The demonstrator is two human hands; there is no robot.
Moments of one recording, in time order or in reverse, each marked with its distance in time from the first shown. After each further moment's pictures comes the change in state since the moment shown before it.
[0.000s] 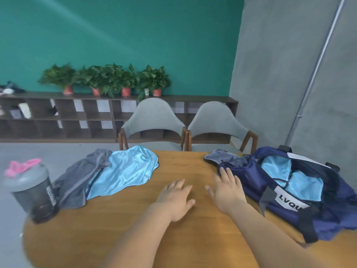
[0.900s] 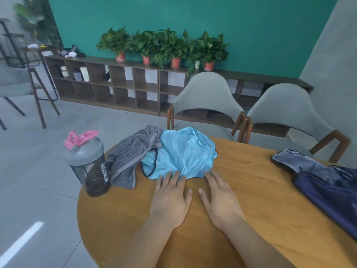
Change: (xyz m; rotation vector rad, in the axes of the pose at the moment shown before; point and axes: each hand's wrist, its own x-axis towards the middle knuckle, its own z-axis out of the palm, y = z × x) left_hand -0.039 -0.174 0.061 -0.049 0.361 -0.406; right_hand 0.035 -0.190 0.091 0.370 0.013 -0.382
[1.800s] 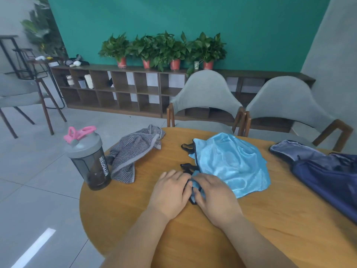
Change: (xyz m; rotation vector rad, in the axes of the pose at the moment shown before) left_hand -0.014 0.006 -0.007 -0.034 0.249 0.237; right_hand -0.022 -0.002 0.001 0.002 0.173 -0.238
